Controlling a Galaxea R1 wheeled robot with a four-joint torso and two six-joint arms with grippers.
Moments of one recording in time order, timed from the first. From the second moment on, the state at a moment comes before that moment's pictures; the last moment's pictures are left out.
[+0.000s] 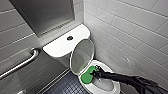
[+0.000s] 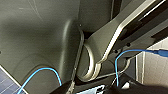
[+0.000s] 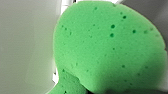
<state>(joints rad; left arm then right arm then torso) 1.48 2.63 -1.95 0.15 -0.11 -0.14 -0.46 3.00 -2.30 0.36 -0.15 0.31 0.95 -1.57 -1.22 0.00</state>
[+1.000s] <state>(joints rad) 1.48 2.63 -1.95 0.15 -0.11 -0.14 -0.63 2.79 -1.95 0.35 -0.13 0.31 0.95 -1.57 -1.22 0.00</state>
